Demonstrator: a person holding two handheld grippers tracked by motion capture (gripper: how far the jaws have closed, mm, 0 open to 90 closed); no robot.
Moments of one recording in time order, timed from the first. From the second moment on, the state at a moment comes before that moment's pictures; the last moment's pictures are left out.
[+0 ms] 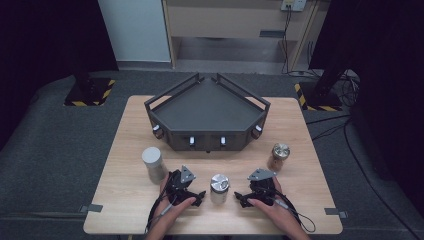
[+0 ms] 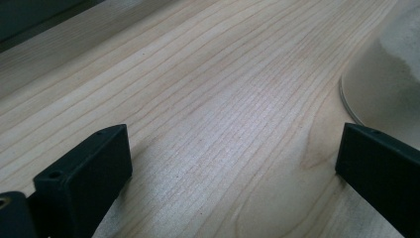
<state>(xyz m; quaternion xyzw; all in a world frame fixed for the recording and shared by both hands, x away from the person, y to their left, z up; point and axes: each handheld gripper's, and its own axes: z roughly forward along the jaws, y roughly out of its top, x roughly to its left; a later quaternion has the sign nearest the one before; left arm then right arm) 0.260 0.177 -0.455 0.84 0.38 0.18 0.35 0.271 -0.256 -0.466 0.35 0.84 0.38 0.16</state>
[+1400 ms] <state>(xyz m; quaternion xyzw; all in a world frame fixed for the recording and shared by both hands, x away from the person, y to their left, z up) 0.252 0.180 -0.450 0.84 0.37 0.18 0.35 0.268 -0.254 -0.466 0.36 0.84 0.38 0.16</state>
